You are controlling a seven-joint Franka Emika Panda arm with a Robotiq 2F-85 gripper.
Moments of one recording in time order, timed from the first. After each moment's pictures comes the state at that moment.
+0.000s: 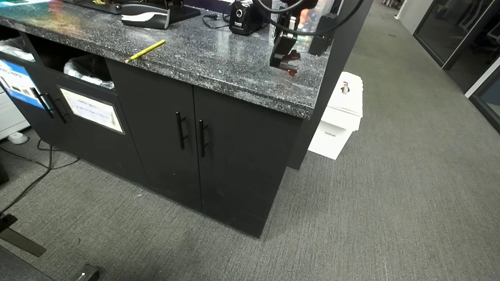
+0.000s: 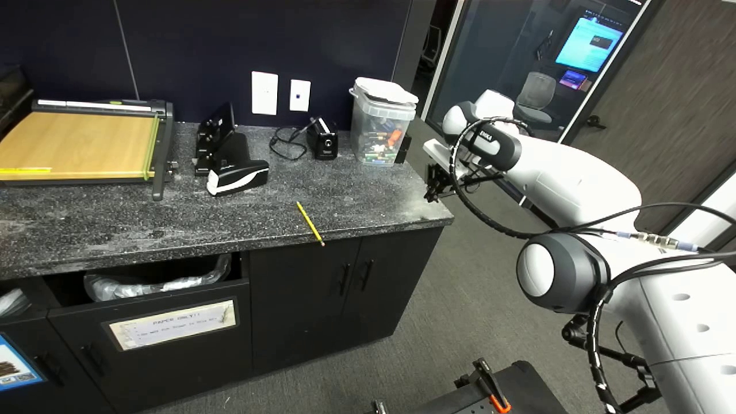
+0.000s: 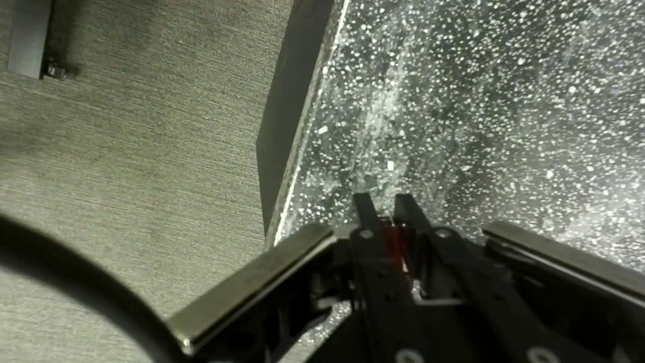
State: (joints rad) arm -0.26 1.25 -0.02 -0.46 0.18 1.80 0.91
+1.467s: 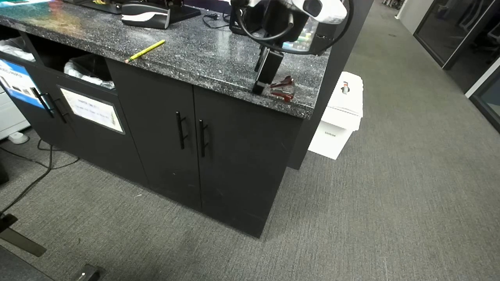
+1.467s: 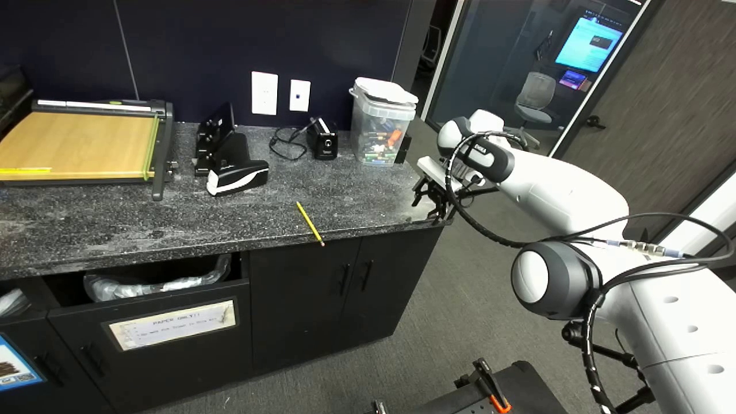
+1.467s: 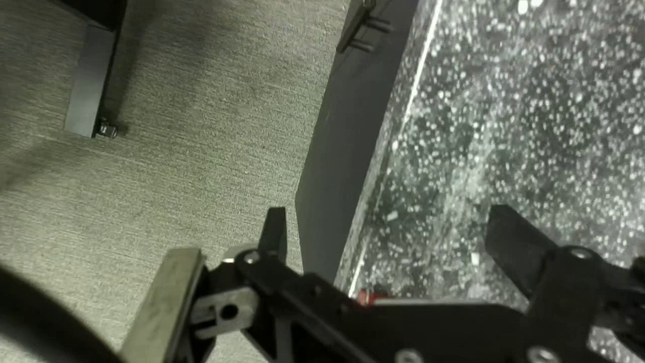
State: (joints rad) arm -0.28 1.31 0.03 -0.45 0.19 1.70 0.92
